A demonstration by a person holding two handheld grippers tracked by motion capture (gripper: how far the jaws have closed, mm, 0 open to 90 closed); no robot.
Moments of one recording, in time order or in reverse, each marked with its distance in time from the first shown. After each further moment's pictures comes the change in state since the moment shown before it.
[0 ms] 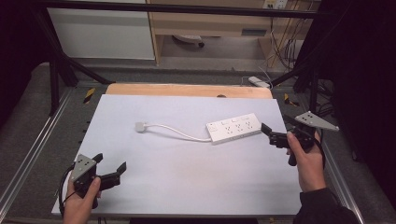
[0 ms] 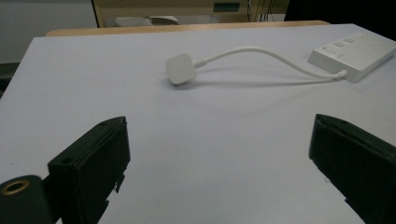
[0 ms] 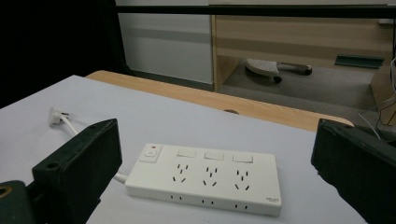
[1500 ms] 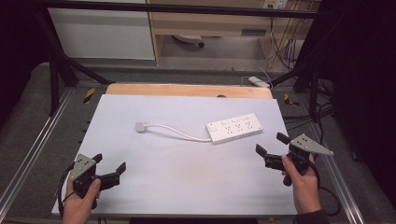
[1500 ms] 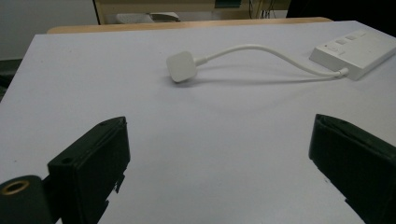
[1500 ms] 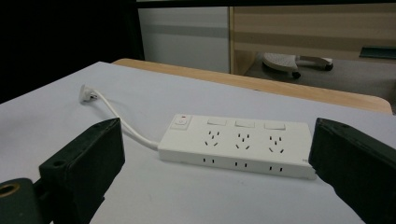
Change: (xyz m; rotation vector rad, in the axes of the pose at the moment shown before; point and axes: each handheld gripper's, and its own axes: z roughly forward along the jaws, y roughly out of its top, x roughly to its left) left arm 0.000 0.002 -0.002 0.018 0.003 0.002; right arm 0.025 -0.049 -0.019 -0.003 0.065 0.011
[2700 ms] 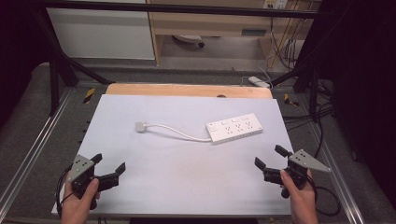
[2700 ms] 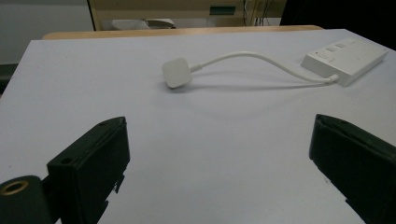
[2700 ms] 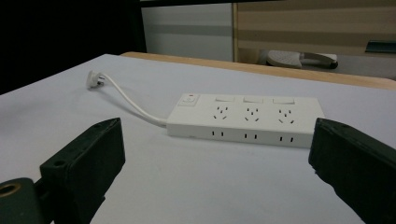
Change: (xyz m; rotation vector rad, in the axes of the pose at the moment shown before) left arm 0.000 0.000 -0.004 -0.025 -0.025 -0.004; right arm 0.006 -0.041 -0.011 -0.019 0.013 0.007
